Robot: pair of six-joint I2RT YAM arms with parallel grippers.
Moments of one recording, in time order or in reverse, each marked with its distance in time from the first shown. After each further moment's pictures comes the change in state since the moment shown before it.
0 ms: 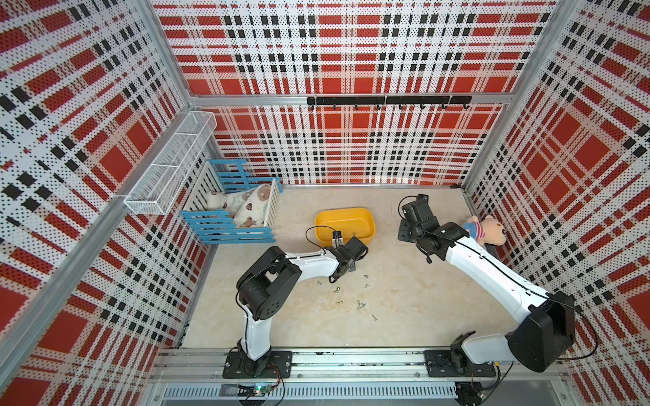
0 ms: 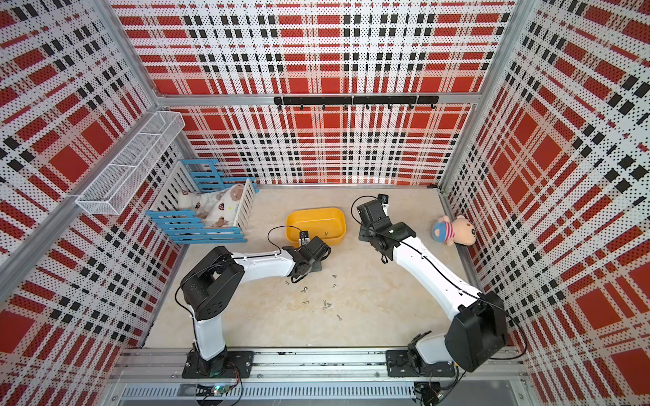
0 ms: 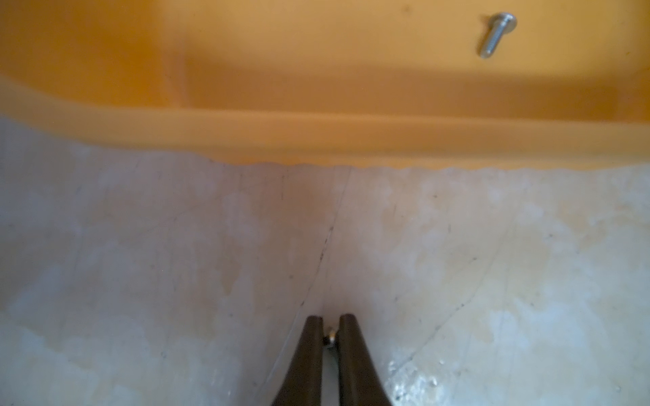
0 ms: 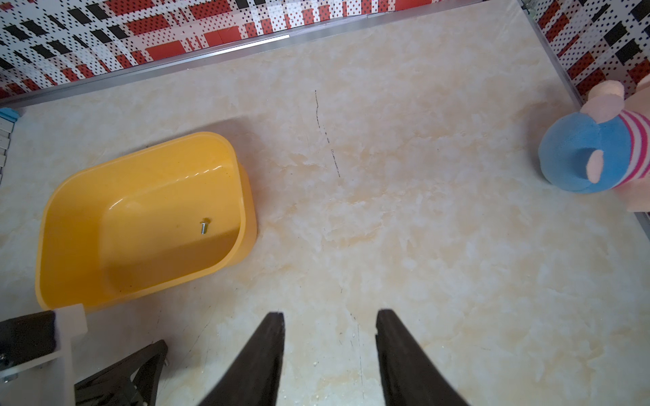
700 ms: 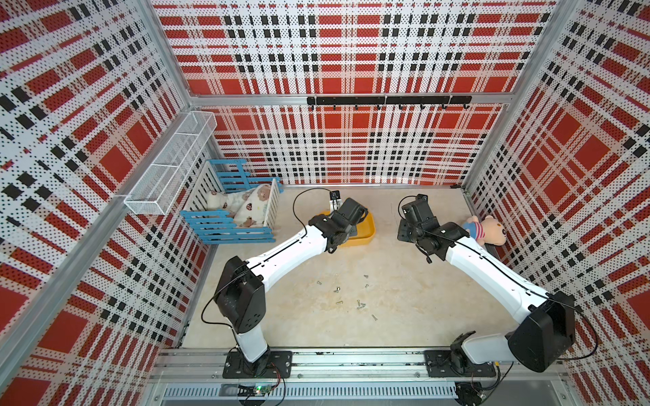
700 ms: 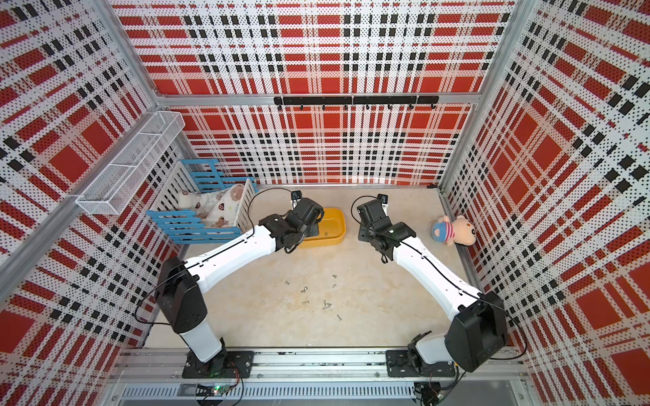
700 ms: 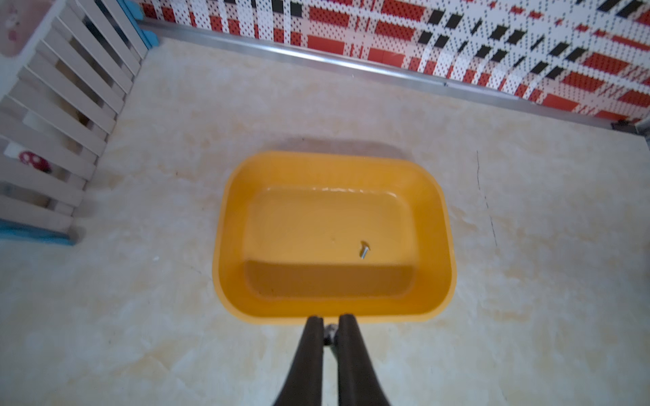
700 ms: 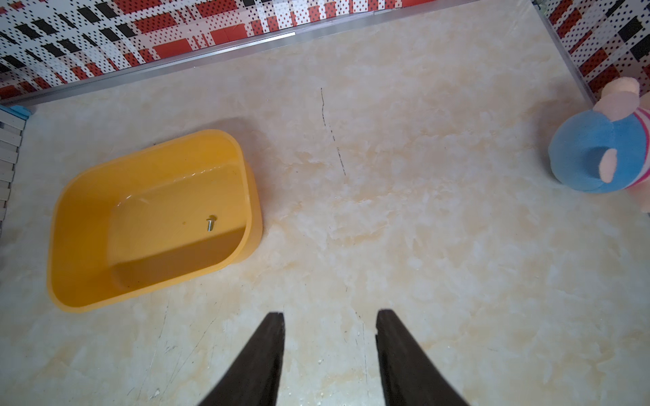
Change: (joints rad) left arm 0.114 -0.103 0.470 -0.271 -0.090 0.159; right arm 0.000 0.000 0.000 0.006 -0.020 0.000
